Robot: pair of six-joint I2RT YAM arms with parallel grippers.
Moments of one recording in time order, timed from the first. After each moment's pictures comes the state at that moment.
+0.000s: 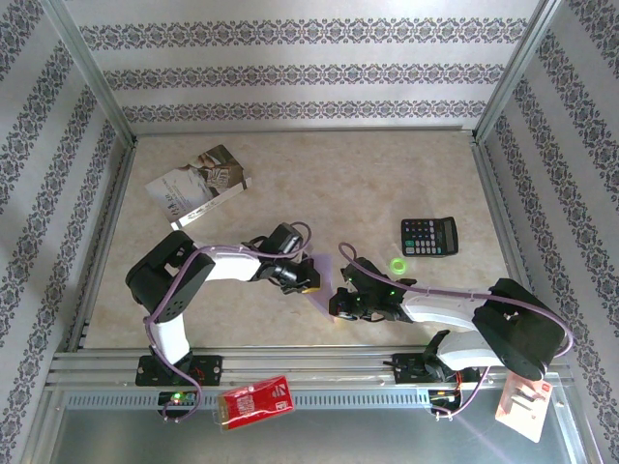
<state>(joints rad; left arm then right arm) -0.69 1.82 0.85 -0.02 0.60 -0.92 0.83 1.33 0.39 -0.06 -0.33 0.97</state>
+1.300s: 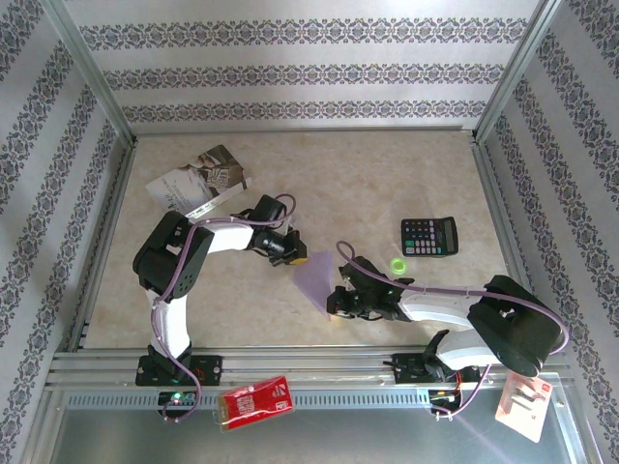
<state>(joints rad) -0.47 1.95 1.06 -0.19 0.65 -0.77 0.83 1.36 0.39 -0.02 -0.33 0.97</state>
